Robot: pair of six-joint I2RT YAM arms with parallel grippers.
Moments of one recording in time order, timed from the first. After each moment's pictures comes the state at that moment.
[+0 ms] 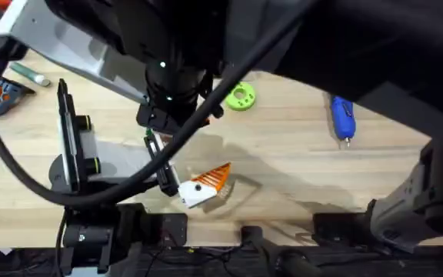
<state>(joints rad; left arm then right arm) 0.05 0.01 0.01 -0.13 1.19 0.05 1.10 1.95 2.05 -1.32 0.00 -0.27</state>
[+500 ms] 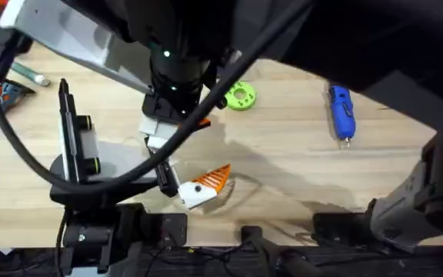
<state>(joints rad) 0.05 0.01 0.01 -0.13 1.21 0.05 1.08 1.95 2.07 -1.32 0.05 -0.29</state>
